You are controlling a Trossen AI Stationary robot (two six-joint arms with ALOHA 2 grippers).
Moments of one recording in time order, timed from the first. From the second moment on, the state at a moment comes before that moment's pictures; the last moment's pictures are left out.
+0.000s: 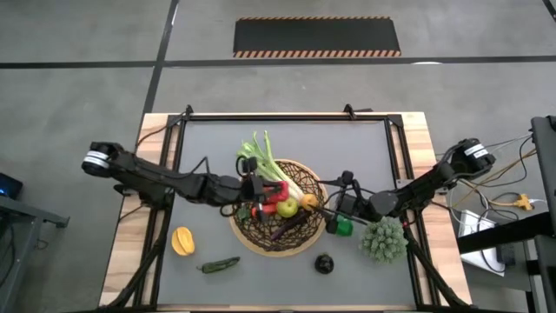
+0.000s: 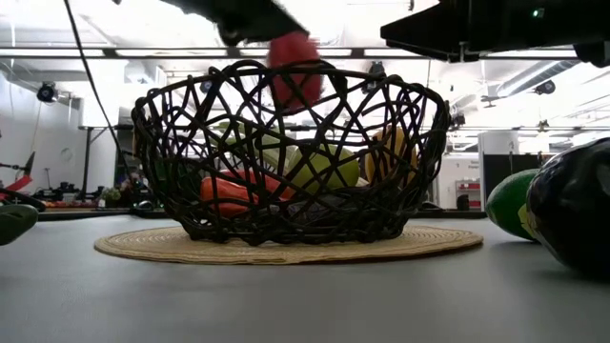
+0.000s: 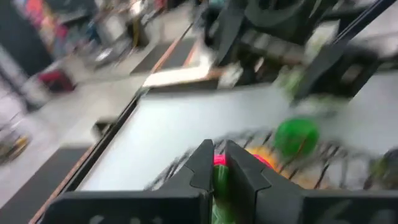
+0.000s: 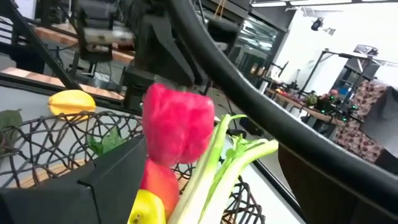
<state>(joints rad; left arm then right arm) -0.21 1.38 0.88 0.27 -0.47 0.11 0.41 1.42 0.42 1.10 0.69 -0.42</state>
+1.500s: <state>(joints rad) -0.23 1.52 0.84 0.21 -0.03 -0.03 0.41 1.40 0.41 1.04 0.70 -0.35</state>
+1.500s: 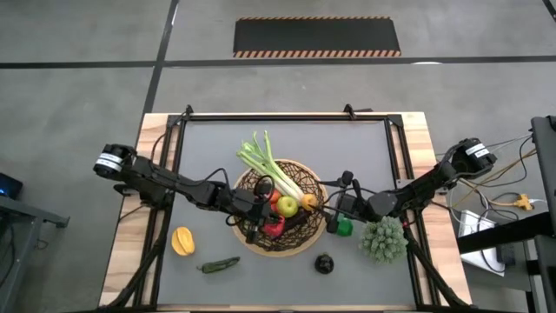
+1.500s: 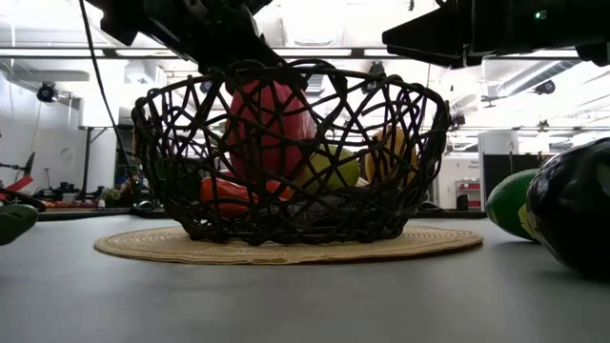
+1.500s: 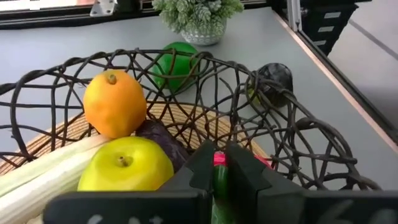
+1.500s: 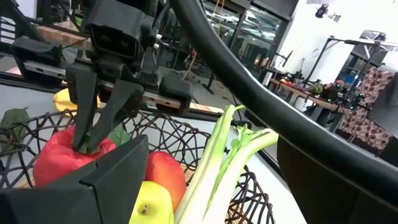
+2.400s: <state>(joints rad) -0.22 1.47 0.79 0.27 -0.04 -0.02 0.41 1.40 0.42 1.04 0.70 -0.29</state>
